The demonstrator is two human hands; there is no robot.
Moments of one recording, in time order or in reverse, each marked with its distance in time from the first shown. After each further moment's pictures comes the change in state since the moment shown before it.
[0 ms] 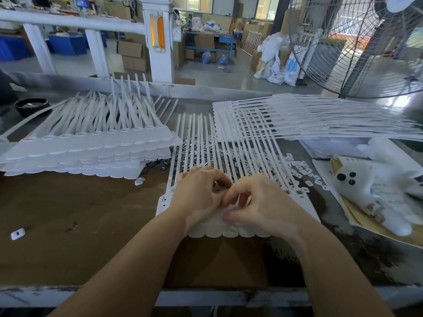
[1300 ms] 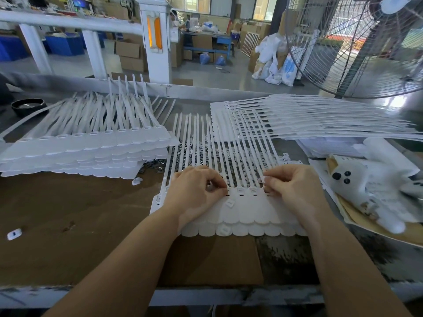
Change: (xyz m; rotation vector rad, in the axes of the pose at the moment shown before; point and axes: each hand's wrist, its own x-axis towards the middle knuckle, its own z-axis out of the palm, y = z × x) left_hand -0.002 0.000 -0.009 -0.060 -0.049 -0.037; right_hand -0.001 0.045 -0.021 0.296 0.564 0.366
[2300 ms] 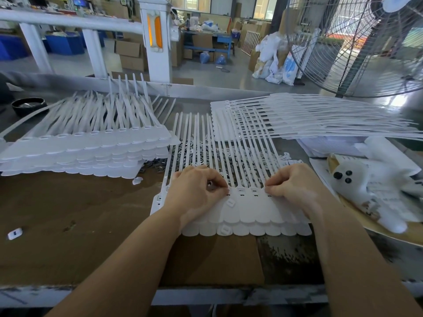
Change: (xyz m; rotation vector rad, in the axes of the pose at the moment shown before) left_hand 0.000 -0.002 0.002 0.012 0.029 0.011; right_hand 0.012 -0.008 -0.010 -0.320 -0.193 0.070
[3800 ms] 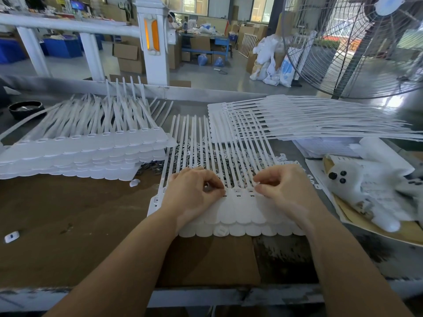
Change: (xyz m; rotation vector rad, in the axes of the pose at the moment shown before) left_hand -0.001 0.002 -0.001 -0.013 -0.002 -0.019; right_hand -0.016 -0.006 0.009 0.025 0.088 -0.213
